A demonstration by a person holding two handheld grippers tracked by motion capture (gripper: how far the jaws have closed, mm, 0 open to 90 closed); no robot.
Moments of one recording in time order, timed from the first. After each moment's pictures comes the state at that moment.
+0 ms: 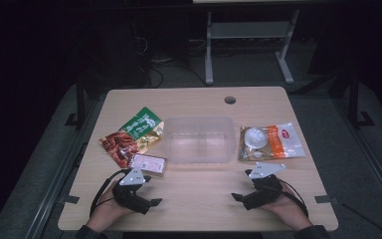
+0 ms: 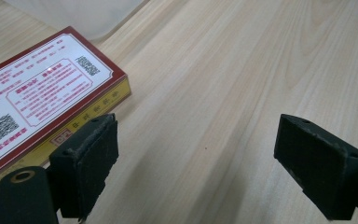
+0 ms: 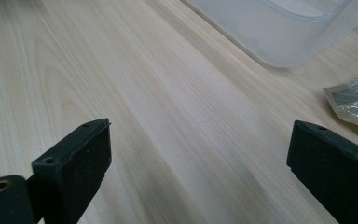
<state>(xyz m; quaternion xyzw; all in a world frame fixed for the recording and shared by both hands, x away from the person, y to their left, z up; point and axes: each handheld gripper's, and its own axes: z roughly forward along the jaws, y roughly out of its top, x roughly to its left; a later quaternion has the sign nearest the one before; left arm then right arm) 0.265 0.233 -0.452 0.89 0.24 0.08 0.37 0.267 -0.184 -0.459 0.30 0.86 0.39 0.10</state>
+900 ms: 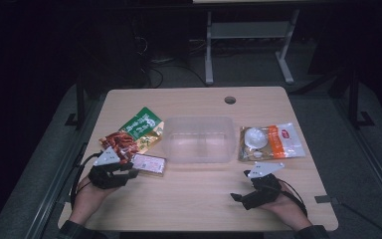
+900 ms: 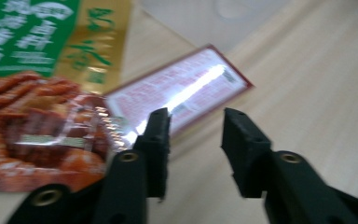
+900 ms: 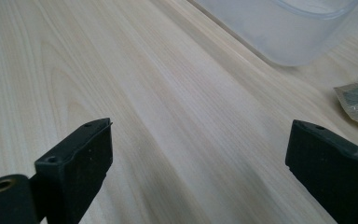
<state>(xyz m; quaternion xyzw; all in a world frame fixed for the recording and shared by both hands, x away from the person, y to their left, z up) 0.298 0.293 -0.419 0.84 0.35 0.14 0.38 0.268 -0.181 -0.459 0.30 0.86 0.39 0.09</state>
